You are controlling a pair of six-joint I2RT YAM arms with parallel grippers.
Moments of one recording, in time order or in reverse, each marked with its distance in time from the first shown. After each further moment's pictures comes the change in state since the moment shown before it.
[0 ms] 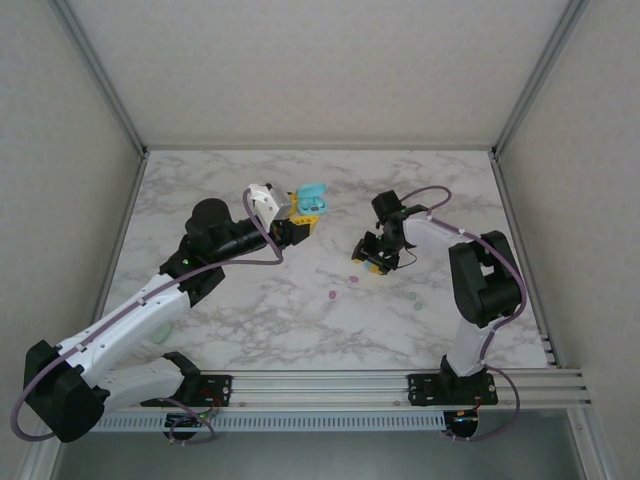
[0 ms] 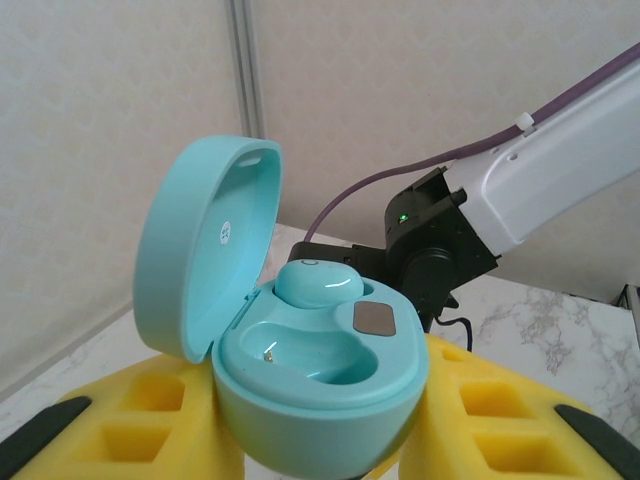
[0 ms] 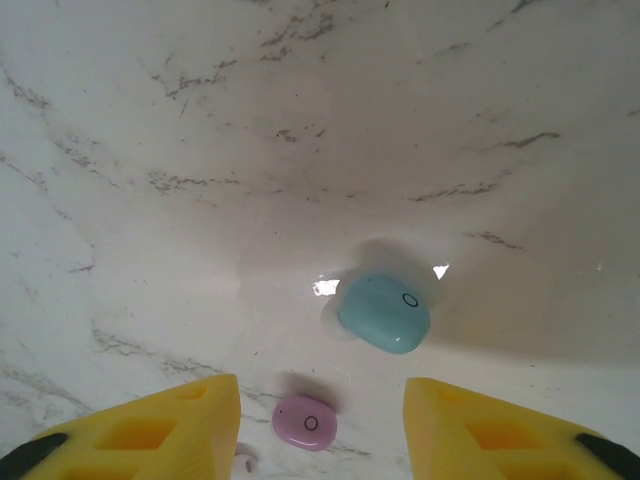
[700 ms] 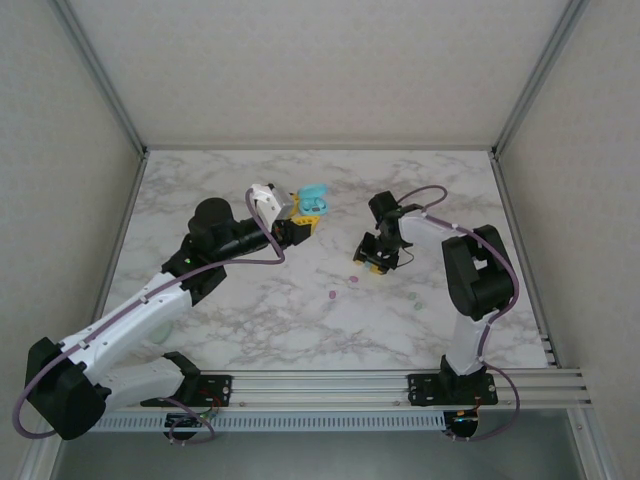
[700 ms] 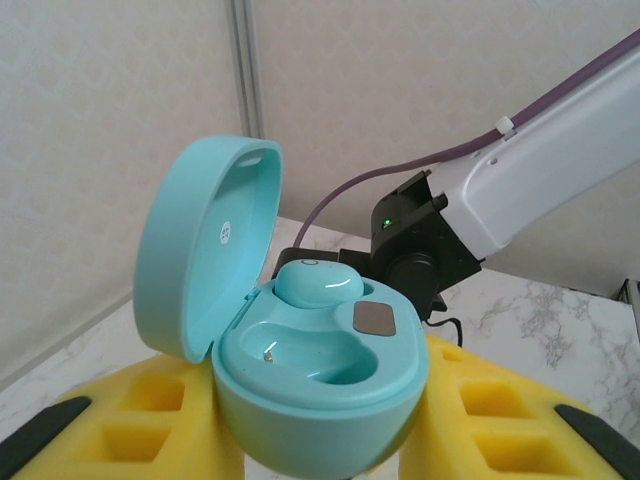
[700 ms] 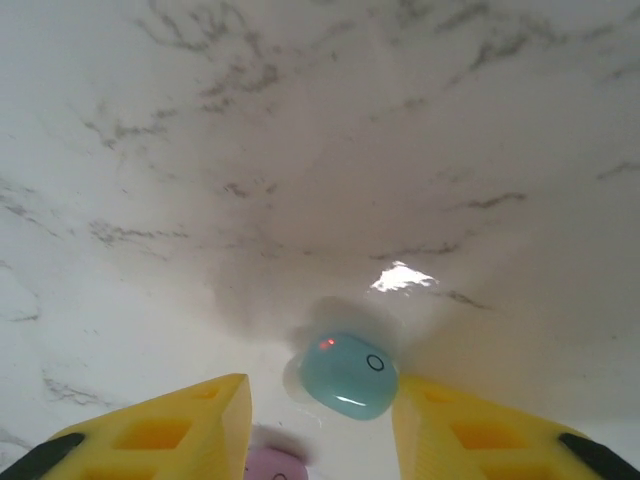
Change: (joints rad) left arm 0.000 0.015 0.000 -0.003 0.000 0.000; right arm 0.002 0.055 0.037 -0.007 0.052 -0.006
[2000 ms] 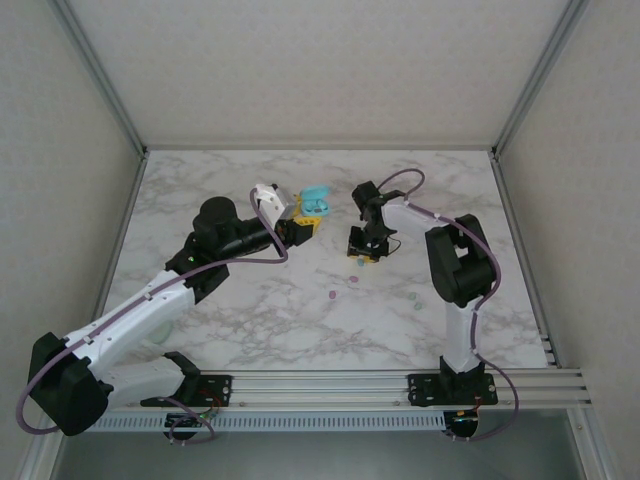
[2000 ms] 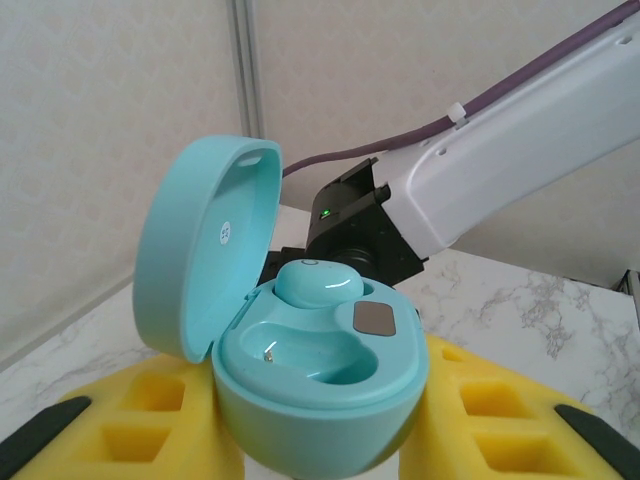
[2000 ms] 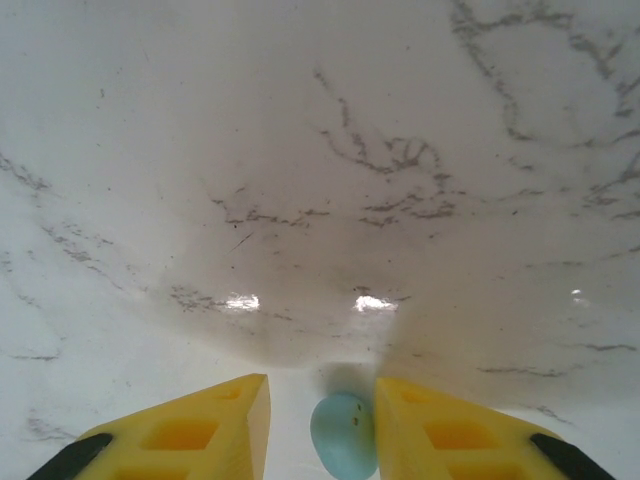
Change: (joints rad) left arm 0.000 0.023 0.000 -0.004 0.000 0.000; right arm 0.060 0.154 0.232 -0.150 0.110 -0.173
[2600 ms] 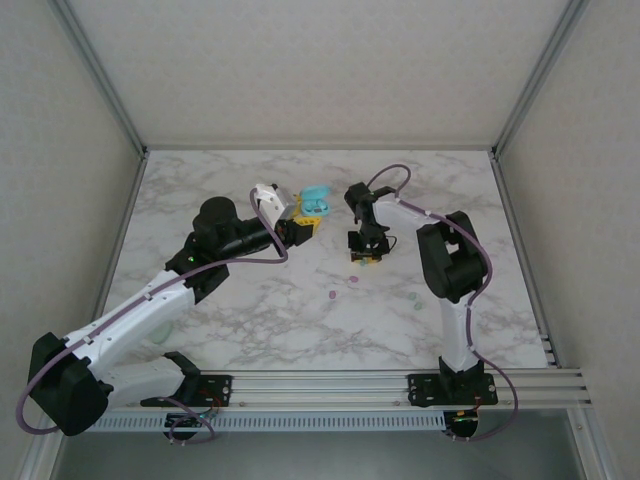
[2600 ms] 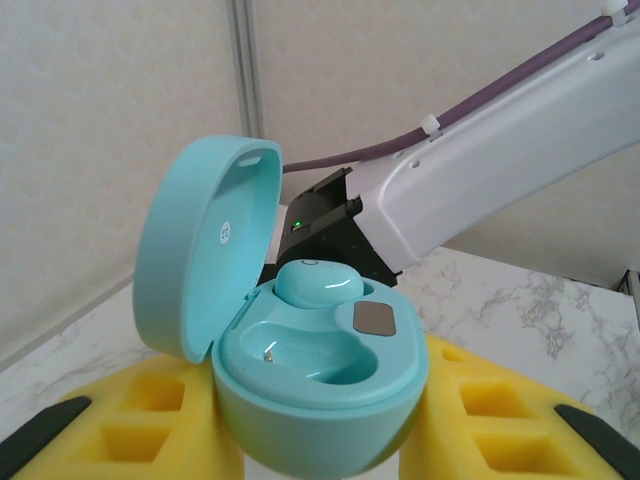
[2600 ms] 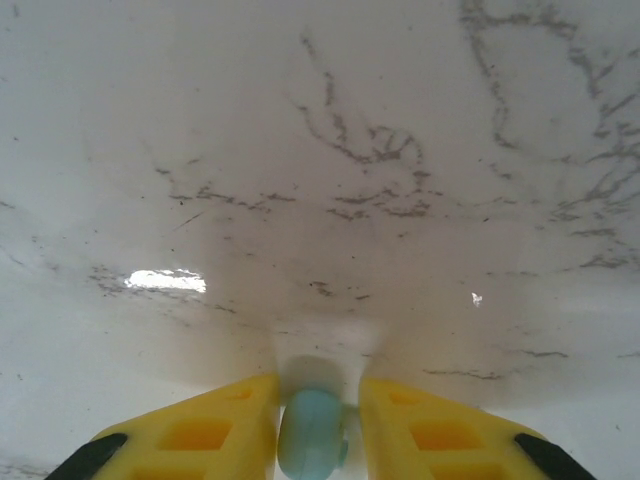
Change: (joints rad) left arm 0.000 0.000 0.000 0.000 0.000 0.000; right arm 0.025 0.061 0.088 -0.129 0.105 -0.147
